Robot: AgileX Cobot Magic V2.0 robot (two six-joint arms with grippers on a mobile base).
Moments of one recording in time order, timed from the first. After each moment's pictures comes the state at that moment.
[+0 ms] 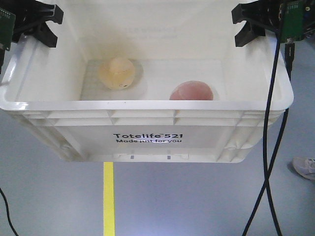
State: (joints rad) left arm -0.19 1.57 -1.72 -0.15 1.27 -0.10; right arm 0.21 1.54 -1.66 0.19 1.20 0.01
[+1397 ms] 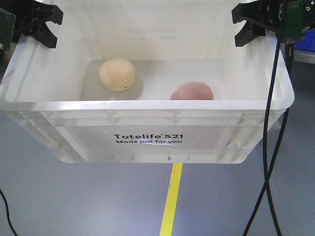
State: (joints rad) left arm -0.19 1.57 -1.72 -0.15 1.28 -0.10; right arm 0.21 1.54 -1.66 0.19 1.21 0.01
